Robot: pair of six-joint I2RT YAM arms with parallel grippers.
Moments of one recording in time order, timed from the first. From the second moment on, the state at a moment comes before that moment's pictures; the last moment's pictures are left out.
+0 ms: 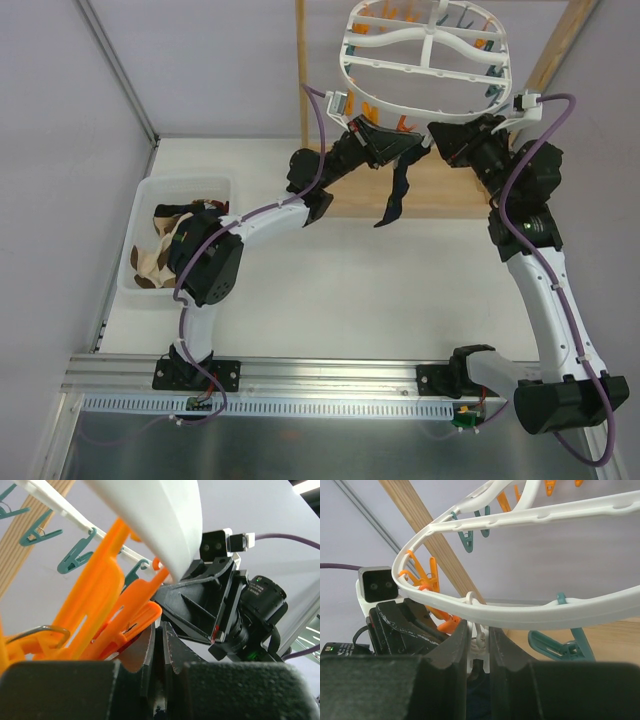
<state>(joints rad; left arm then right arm) -0.73 2.00 1.57 1.13 0.44 -1.15 0.16 1.10 1.26 0.00 -0.29 0.50</state>
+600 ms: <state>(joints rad) -0.75 2.01 1.63 1.13 0.43 -1.17 0.16 1.07 1.23 0.01 -0.28 0.50</state>
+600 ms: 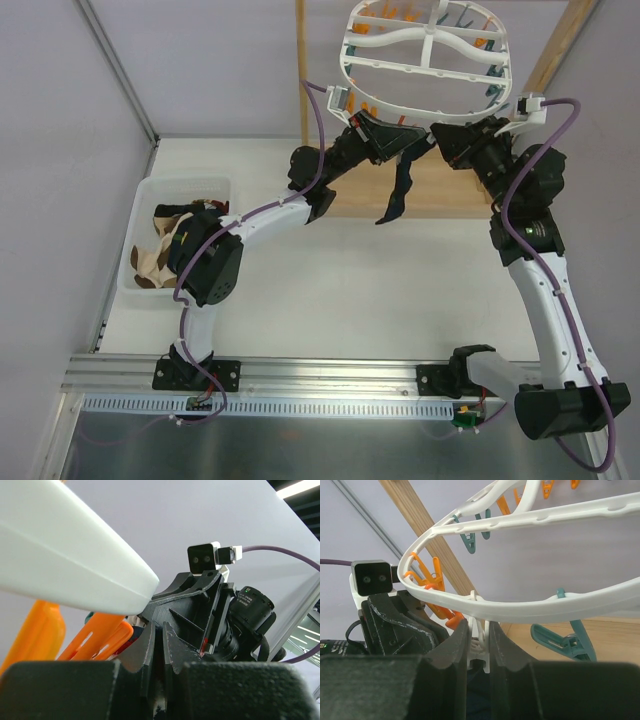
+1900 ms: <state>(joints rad) -0.75 1.91 1.42 1.09 0.46 -0.92 0.16 0.91 1.35 -0.44 -0.19 0.45</state>
